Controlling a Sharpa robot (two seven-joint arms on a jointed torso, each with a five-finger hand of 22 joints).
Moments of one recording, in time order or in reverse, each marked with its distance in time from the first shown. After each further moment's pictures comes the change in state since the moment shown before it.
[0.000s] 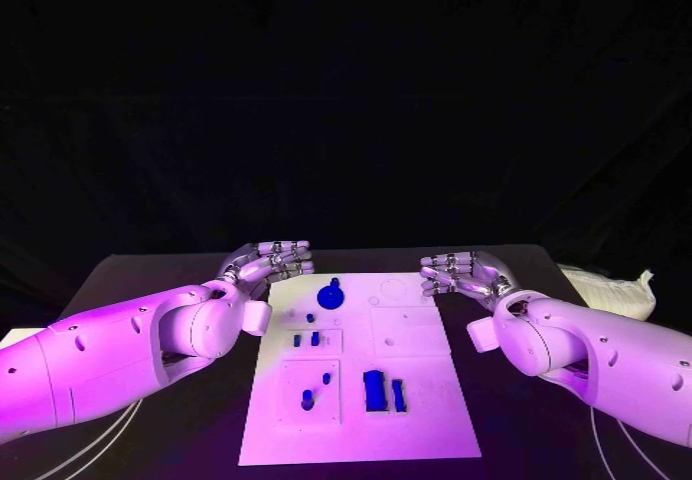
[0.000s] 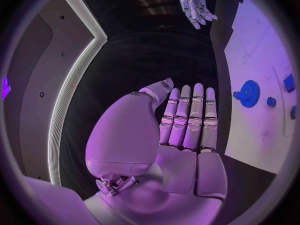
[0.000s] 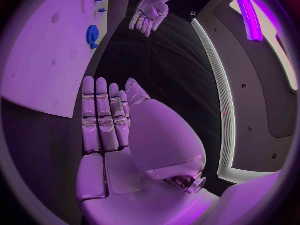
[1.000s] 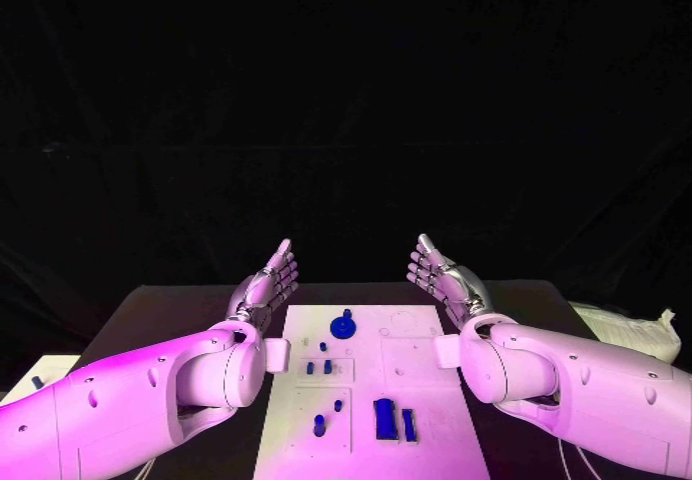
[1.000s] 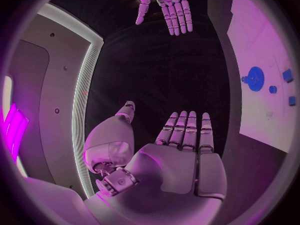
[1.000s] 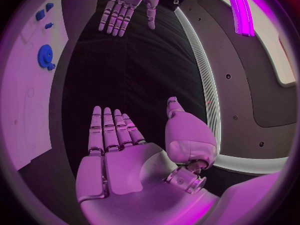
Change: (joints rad) left arm -0.060 0.068 0.020 0.102 -0.053 -0.328 0.084; left_hand -0.854 0.121 -0.284 -0.029 -0.097 -0.624 -0.152 -0.093 -0.064 -0.668 -0.134 -0.093 -0.060 -0.617 -0.125 -0.189 -0.114 -0.081 -0.490 -0.153 -0.059 -0.339; right arm 0.010 0.011 -0.040 0.174 0.218 -0.268 0.169; right_hand -0.977 -0.020 -0.034 -0.143 -0.135 -0.593 -0.152 -0.058 -0.181 -0.685 -0.123 -0.065 -0.133 -0.690 -0.092 -0.113 -0.164 -0.109 -0.571 -0.173 -0.177 -0.286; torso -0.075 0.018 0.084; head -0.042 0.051
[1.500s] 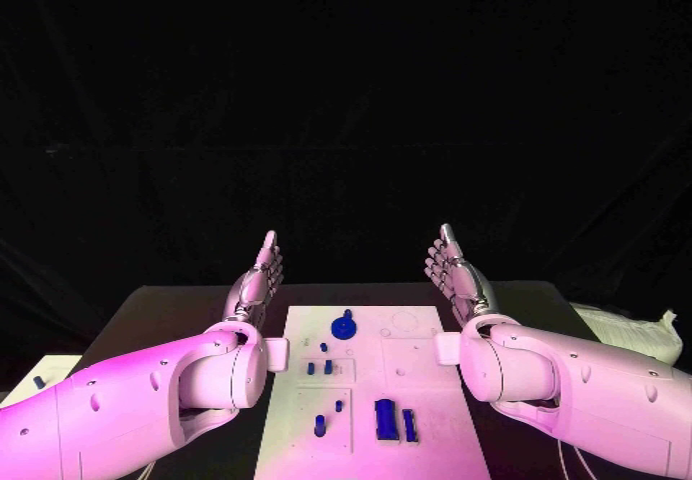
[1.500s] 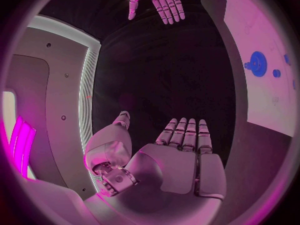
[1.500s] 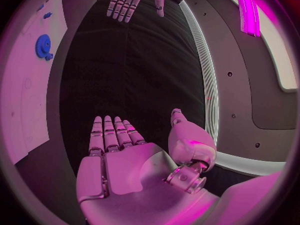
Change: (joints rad) left arm -0.004 0.004 0.002 0.012 -0.037 -0.116 0.036; left_hand -0.242 0.005 -0.079 0.000 0.000 -0.180 -0.032 0.000 -0.002 -0.193 -0.013 0.000 -0.001 -0.181 -0.008 -0.027 -0.002 -0.078 -0.140 -0.087 0.000 -0.087; right arm 0.001 -0.002 -0.002 0.013 0.067 -0.098 0.050; right_hand -0.272 0.000 -0.003 -0.008 -0.008 -0.177 -0.027 0.000 -0.019 -0.204 -0.006 0.000 -0.001 -0.218 -0.001 0.000 -0.006 -0.040 -0.186 -0.023 -0.085 -0.099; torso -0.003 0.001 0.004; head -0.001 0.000
